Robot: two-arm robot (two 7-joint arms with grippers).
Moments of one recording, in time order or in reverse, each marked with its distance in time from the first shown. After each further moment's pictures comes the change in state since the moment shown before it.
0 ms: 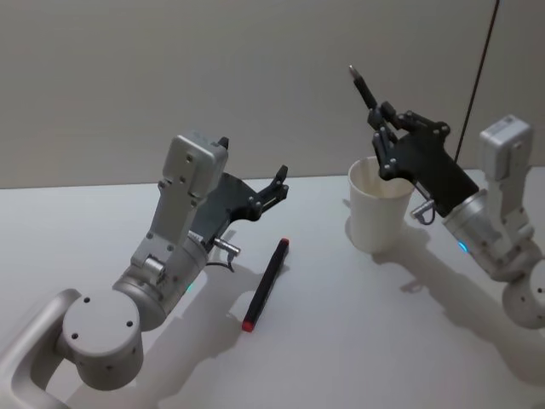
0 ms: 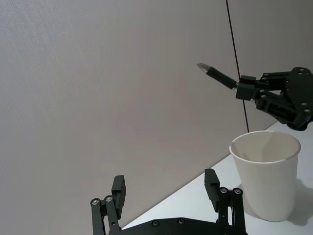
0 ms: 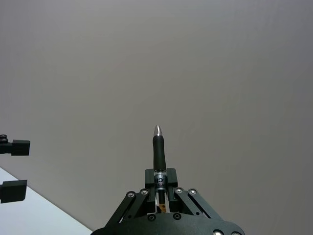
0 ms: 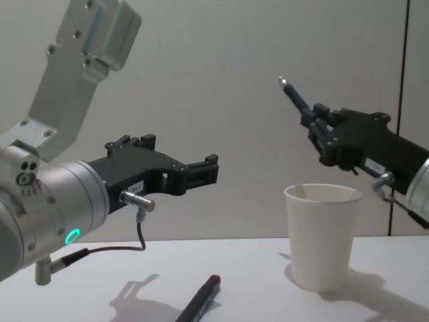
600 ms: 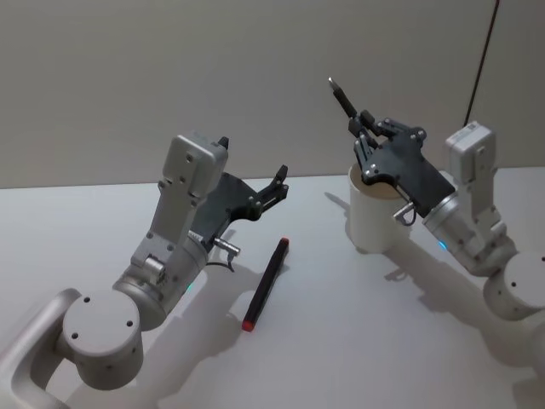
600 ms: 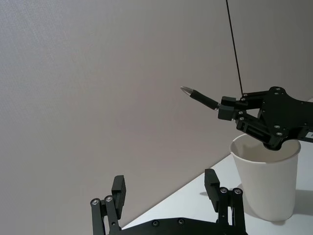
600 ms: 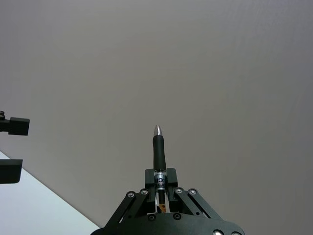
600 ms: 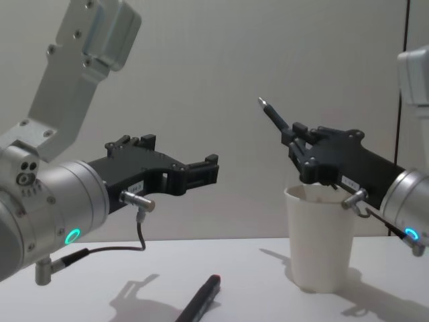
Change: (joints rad) left arm 0.000 0.000 0.000 0.000 0.000 0.000 0.000; right arm 0.091 -0.048 -0.019 0.181 -0.062 -0.079 0.011
